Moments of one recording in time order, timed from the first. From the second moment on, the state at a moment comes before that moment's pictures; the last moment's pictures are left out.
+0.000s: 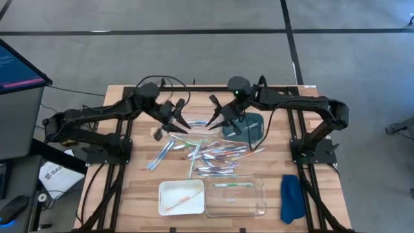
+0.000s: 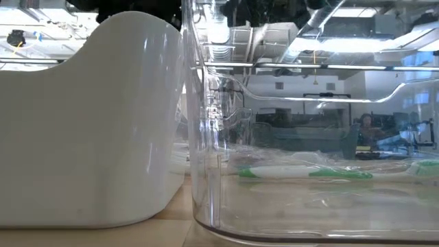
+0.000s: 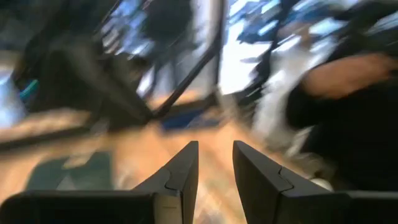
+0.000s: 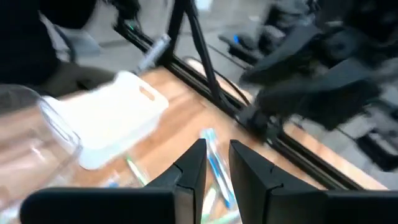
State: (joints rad) left arm 0.35 1.15 0.82 0.05 0.75 0.19; right arm -0.29 1.59 1.30 -0.16 -0.77 -0.69
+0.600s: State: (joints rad) left arm -0.01 0.93 0.82 -0.40 0.07 0.00; right arm -0.29 1.59 1.30 -0.47 -0.44 -0.58
